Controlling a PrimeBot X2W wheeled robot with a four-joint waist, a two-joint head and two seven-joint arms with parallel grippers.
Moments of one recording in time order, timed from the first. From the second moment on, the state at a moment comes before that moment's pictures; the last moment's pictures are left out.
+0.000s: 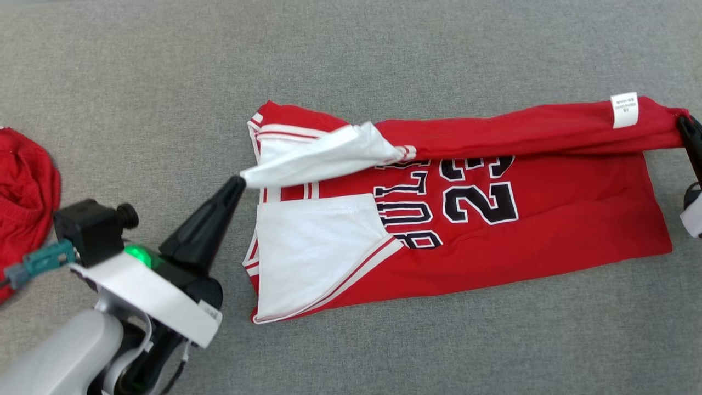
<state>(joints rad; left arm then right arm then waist) -0.44 0.69 -0.72 -0.19 -1.11 0.11 -0.13 -0.66 -0.60 0.41 0.61 0.75 0.13 -0.05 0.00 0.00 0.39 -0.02</state>
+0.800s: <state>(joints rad) -0.26 0.66 -0.76 -0.21 -1.18 0.17 -0.16 -0.44 -0.58 0.31 0.50 0.74 0.13 0.01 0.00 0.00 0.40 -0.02</state>
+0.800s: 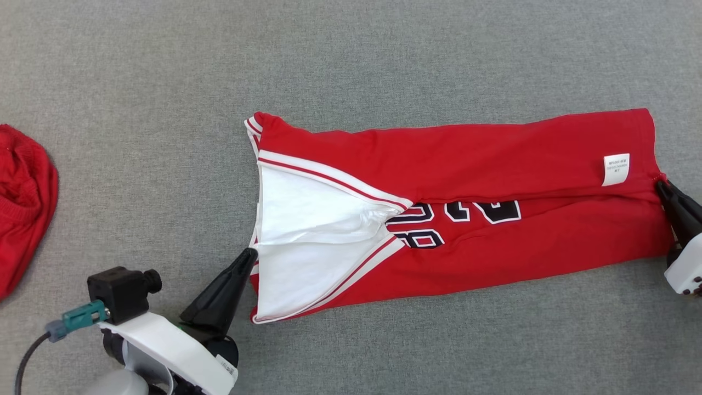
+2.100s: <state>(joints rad) 0.06 0.23 -0.34 -0.05 -0.54 0.20 -0.26 -0.15 -0.17 0.13 0.36 0.24 0.13 -0.26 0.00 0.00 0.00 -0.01</state>
